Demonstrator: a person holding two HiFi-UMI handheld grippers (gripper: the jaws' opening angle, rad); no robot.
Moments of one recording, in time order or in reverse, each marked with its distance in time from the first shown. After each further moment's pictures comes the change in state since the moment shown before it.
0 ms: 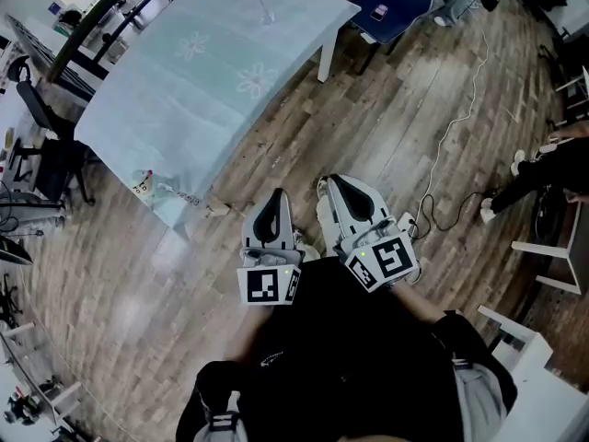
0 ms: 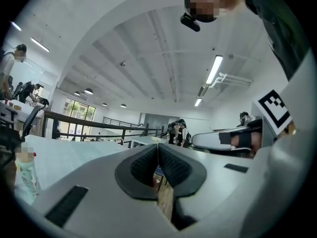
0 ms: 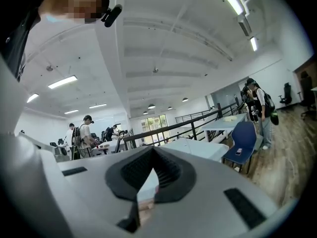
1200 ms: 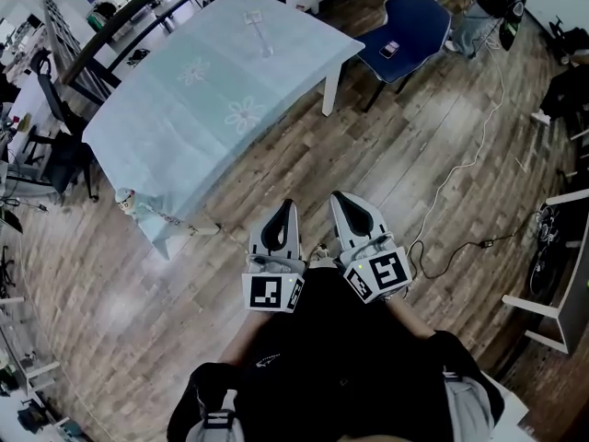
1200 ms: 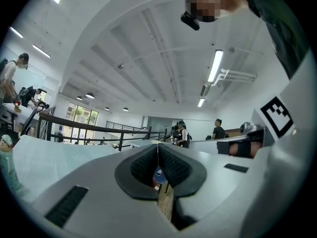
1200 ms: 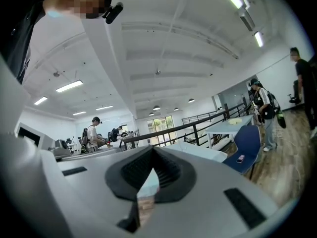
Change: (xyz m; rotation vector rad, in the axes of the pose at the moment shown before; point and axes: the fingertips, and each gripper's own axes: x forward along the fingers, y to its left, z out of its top) left arm 0.110 -0.093 -0.007 0.022 -0.035 0.052; right arm -0.004 -0.135 0.023 -0.010 -0.014 0.093
